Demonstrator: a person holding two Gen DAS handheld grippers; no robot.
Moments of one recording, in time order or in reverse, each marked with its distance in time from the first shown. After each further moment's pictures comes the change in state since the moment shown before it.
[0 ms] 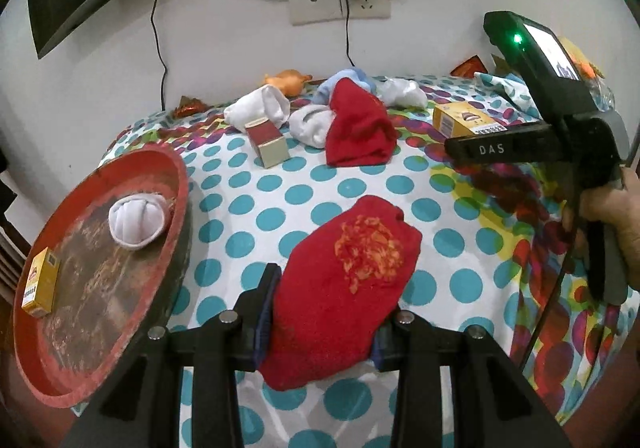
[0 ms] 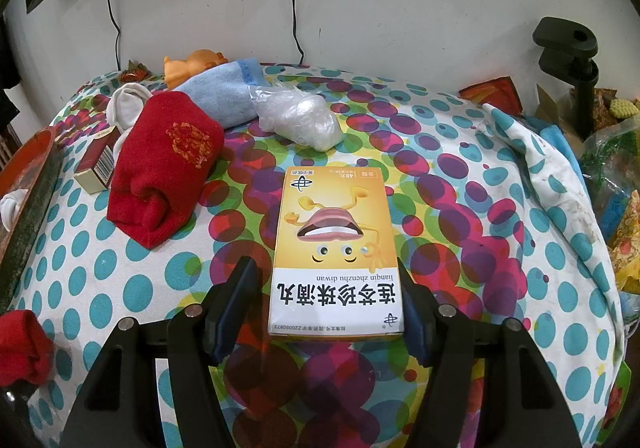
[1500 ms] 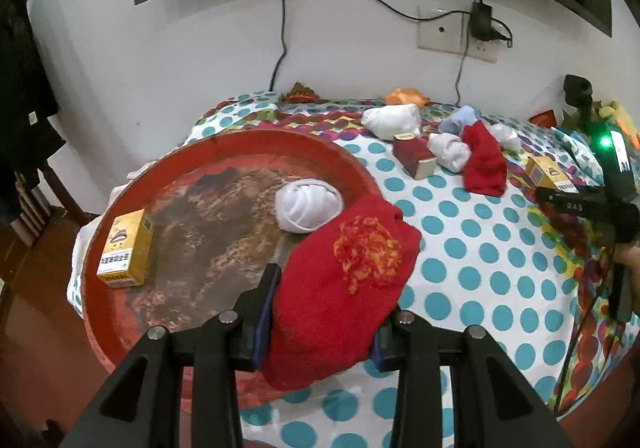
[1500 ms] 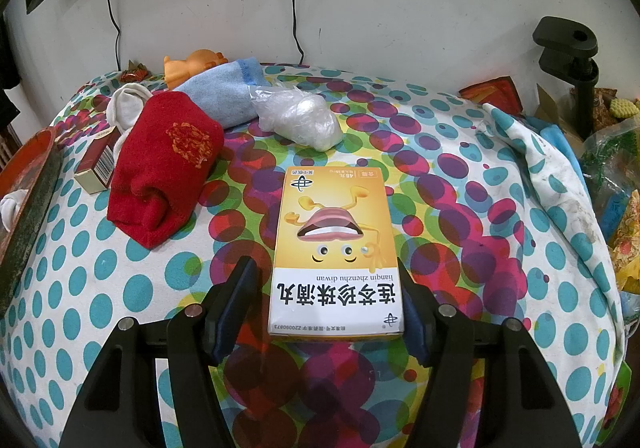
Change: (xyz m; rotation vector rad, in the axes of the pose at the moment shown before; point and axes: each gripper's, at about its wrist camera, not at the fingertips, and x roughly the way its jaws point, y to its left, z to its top) left arm -0.046 0.131 -0.009 -0.190 0.009 0.120; right arm 0.000 0.001 -0.001 0.002 0.000 -0.005
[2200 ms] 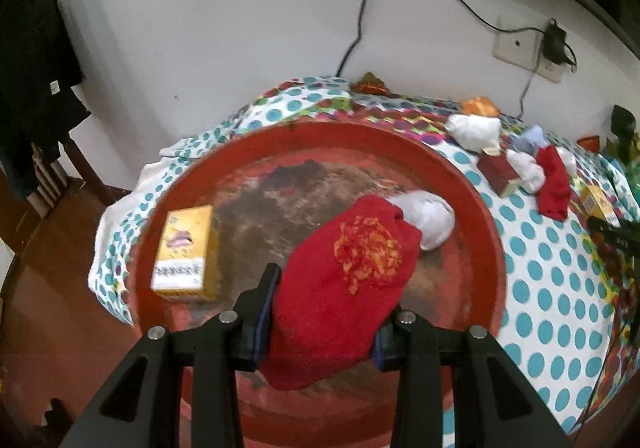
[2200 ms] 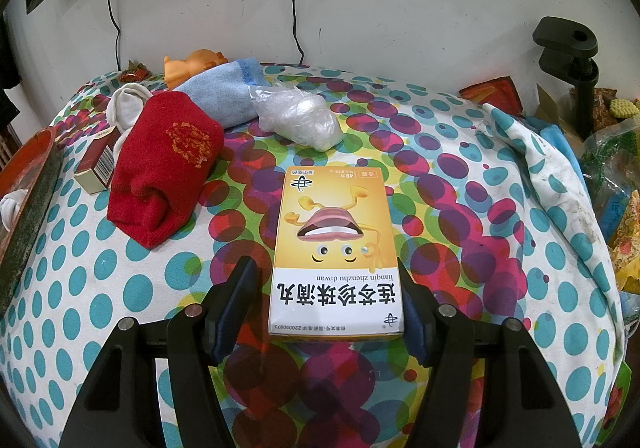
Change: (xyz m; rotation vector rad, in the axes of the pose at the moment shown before) left arm 0.024 0.091 0.024 -0.080 0.070 0.061; right arm 0.000 0.000 0.000 0.001 0.000 -0.002
